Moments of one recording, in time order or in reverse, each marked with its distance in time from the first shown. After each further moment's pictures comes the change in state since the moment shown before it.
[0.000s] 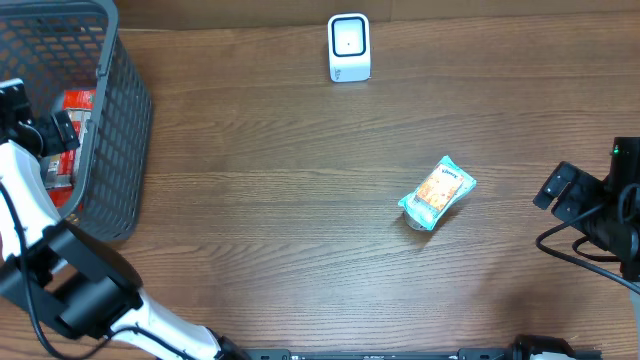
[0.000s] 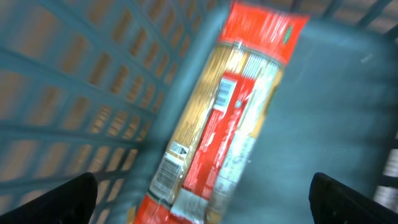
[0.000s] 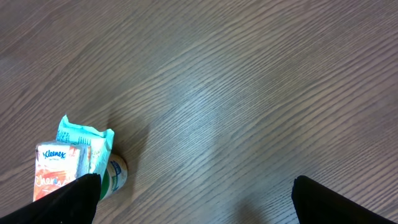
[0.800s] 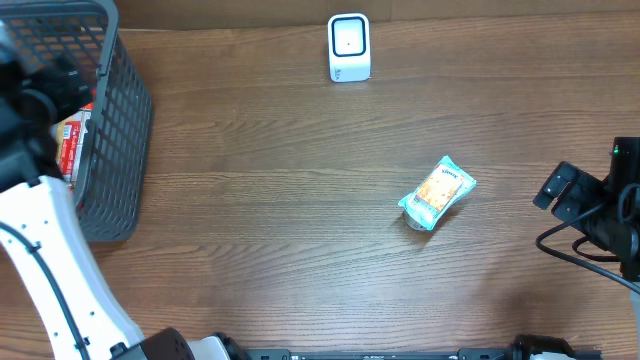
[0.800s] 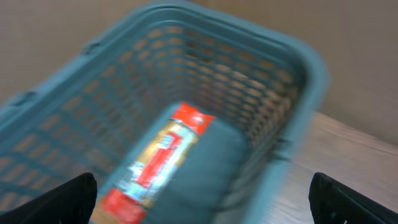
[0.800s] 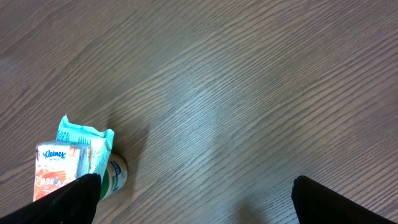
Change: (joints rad) left arm -0.188 -0.462 0.000 -0.122 -0.060 -0.354; right arm 0.000 0.000 0.000 0.000 0.000 0.000
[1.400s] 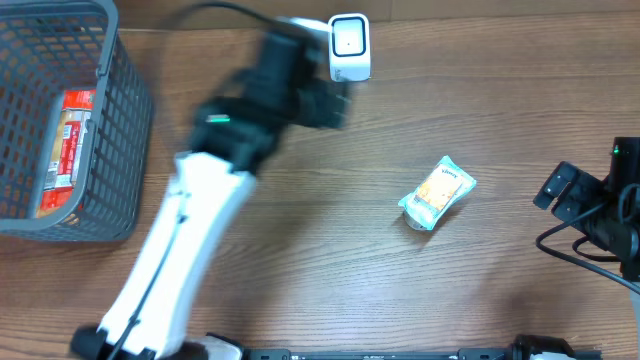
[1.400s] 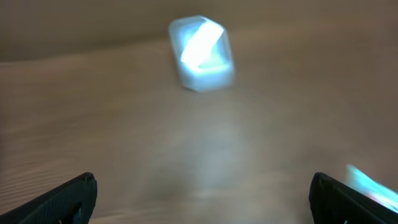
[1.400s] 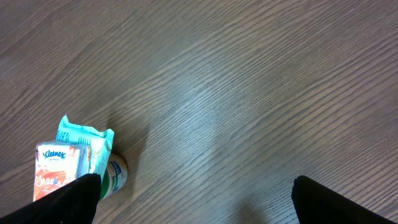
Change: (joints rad) left arm -0.915 0.045 -0.002 -0.146 -0.062 -0.138; right arm 0.000 0.000 0.000 0.000 0.000 0.000
